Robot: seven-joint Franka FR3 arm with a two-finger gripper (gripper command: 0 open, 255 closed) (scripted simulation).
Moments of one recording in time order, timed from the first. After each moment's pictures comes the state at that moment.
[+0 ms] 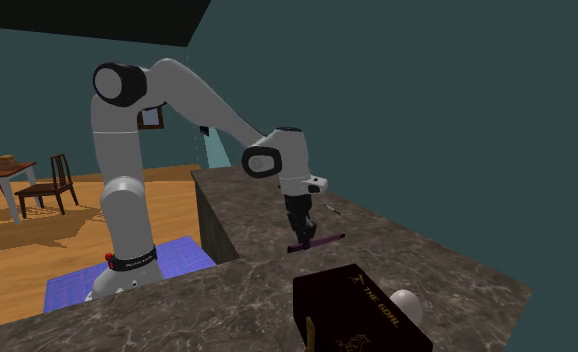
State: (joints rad) arm -0.19 0.04 -0.63 -2.27 0.04 2.44 -0.60
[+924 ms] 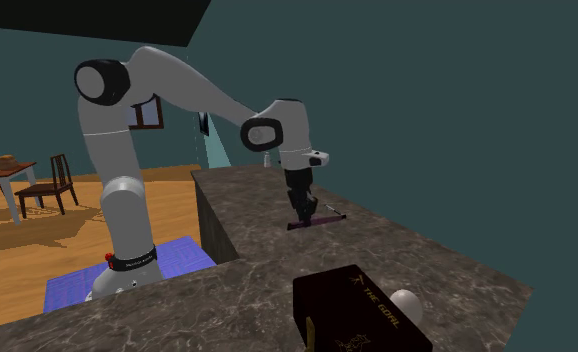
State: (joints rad) arm -0.19 -0.07 -0.62 -2.17 -0.05 2.25 -0.54
